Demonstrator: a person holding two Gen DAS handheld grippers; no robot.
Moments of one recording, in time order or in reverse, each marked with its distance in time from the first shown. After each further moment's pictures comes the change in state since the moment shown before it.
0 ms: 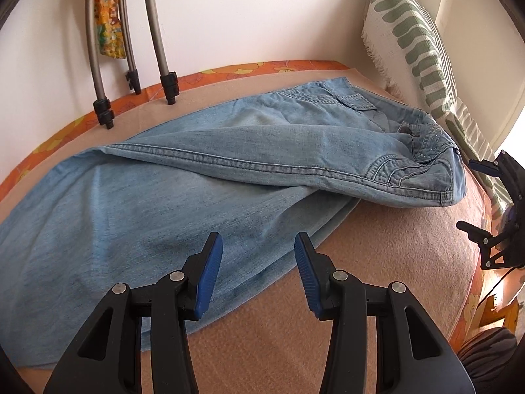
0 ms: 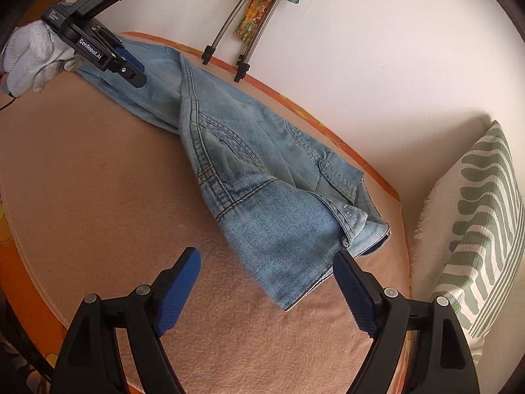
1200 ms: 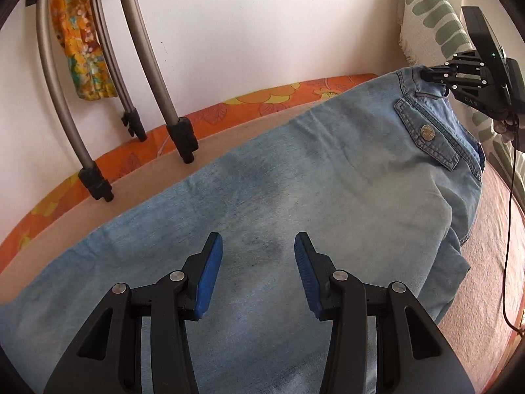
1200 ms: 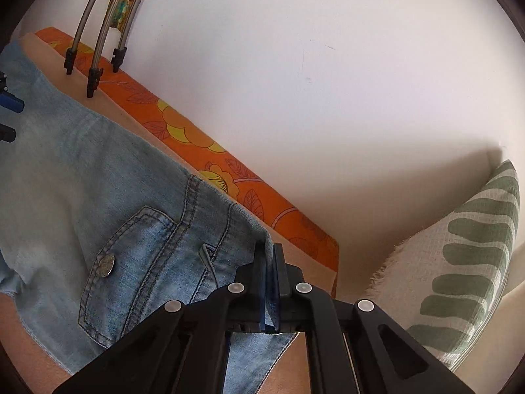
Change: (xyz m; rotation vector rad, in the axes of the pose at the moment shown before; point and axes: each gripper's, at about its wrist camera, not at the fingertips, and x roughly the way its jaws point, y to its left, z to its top) left arm 0.074 0.034 0.086 0.045 -0.039 0.106; right arm 0.183 -0.180 0.139 0.001 0.118 -0.144
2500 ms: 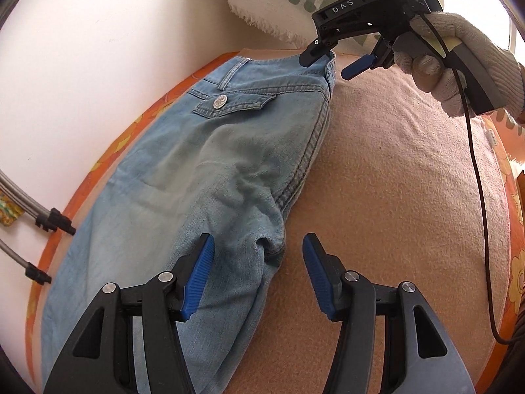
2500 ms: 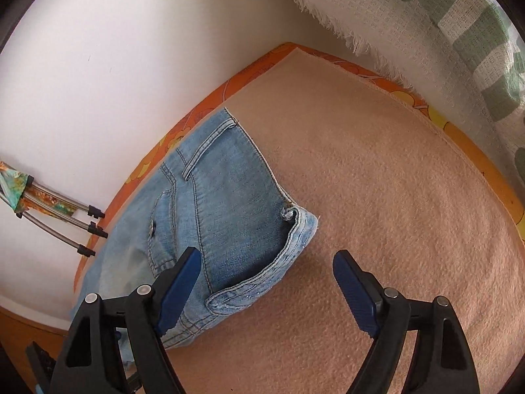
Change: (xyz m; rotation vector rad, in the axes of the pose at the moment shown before) left arm -0.021 -0.164 -0.038 0.515 -0.018 -0.134; right arm -0.002 -0.032 -0.190 1.262 0.193 0.484
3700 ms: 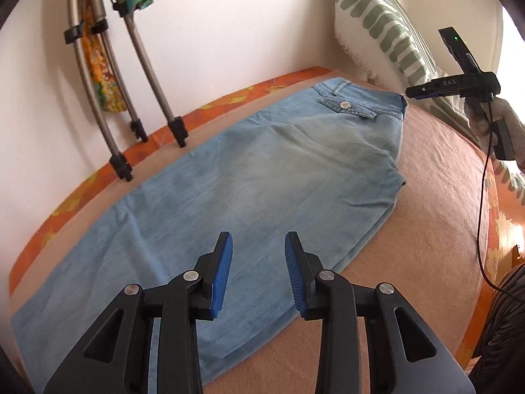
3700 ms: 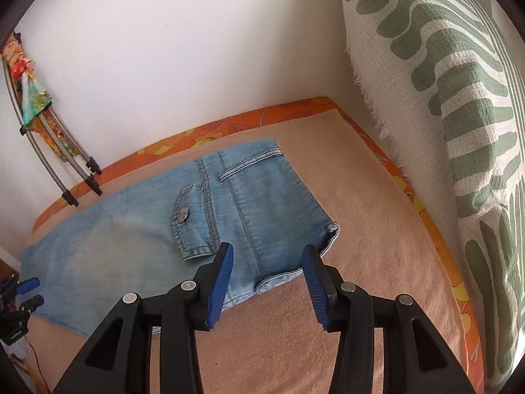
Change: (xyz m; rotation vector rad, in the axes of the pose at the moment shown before) left arm -0.107 0.123 -0.110 -0.365 -0.030 0.095; right arm -0.059 0.066 -0.026 -0.379 -0.091 -0.134
